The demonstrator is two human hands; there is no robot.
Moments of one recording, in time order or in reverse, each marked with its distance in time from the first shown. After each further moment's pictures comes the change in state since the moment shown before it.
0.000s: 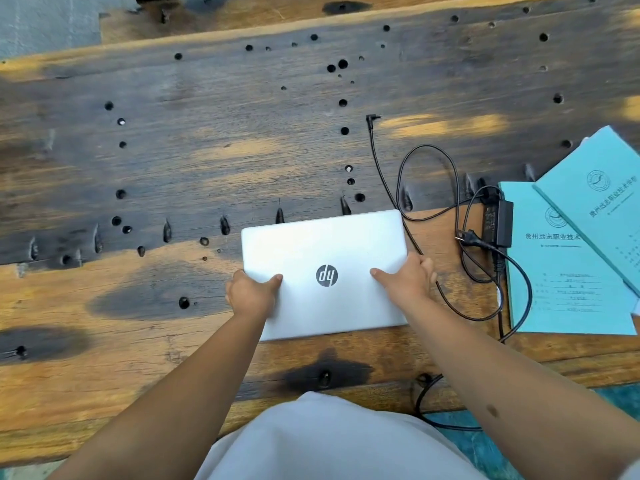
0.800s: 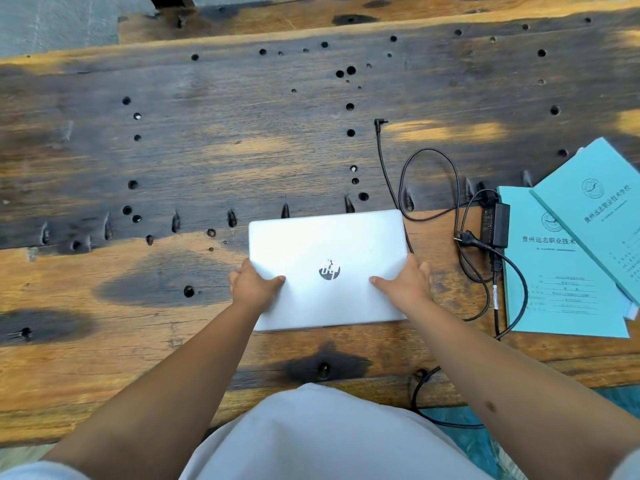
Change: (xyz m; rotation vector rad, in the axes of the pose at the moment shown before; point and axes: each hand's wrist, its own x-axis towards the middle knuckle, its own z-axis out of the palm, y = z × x) left_hand 0.004 -0.013 -0.008 0.118 -0.142 0.121; right_hand -0.010 0.012 -0.002 -0.081 -0.054 -0.078
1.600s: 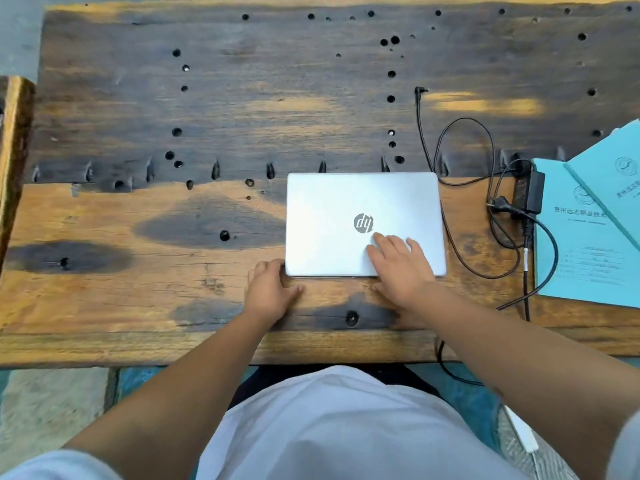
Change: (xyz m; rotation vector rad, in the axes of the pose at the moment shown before) left_hand -0.046 -0.122 0.010 0.131 0.023 0.336; right_hand -0.073 0.008 0.050 -0.993 0.035 -0.905
